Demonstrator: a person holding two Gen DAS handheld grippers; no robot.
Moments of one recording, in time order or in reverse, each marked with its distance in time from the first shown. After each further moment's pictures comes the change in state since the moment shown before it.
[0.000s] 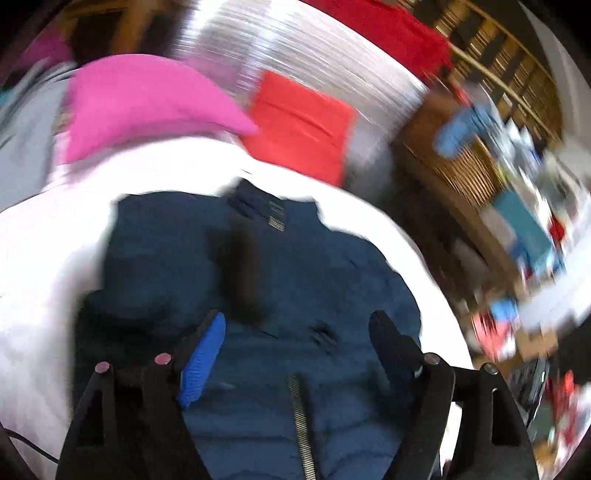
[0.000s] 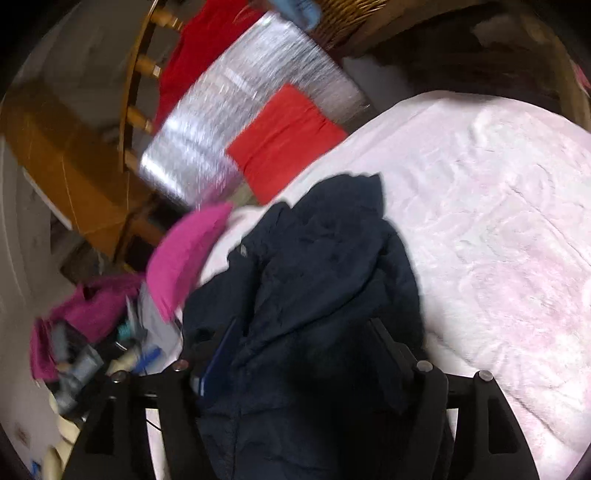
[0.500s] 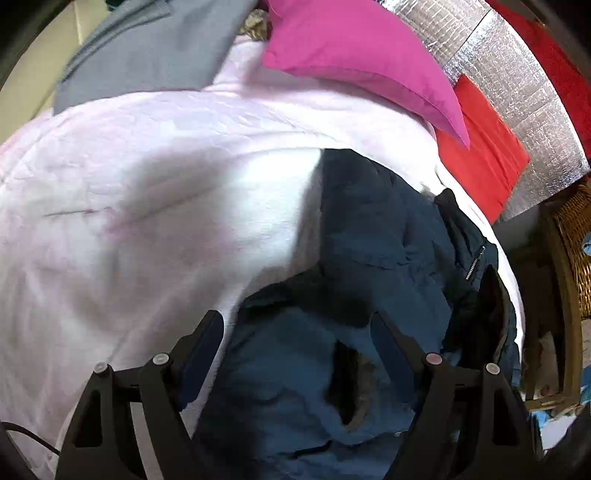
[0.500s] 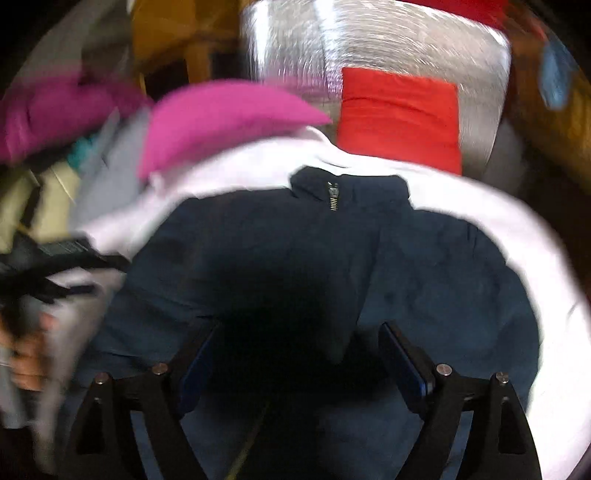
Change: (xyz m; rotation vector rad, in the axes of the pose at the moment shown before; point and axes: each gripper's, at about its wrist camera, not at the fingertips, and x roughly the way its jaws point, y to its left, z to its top) left arm 0.041 0.132 0.022 -0.407 0.148 0.369; right arm 0.167 0.184 -0.027 -0.764 0.195 -0.288
